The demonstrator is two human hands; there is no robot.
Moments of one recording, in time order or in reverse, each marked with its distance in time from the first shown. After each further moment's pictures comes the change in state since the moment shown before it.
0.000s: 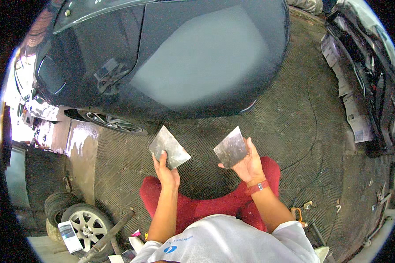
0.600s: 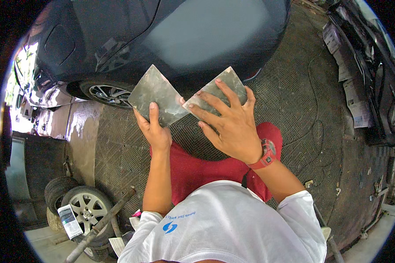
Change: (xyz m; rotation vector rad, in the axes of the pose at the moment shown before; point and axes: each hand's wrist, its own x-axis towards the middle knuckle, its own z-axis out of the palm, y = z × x) left_hand -0.022 0.077 0.051 0.267 -0.274 0.559; right_hand -0.053 0.019 0.158 -2.310 -0.109 -1.053
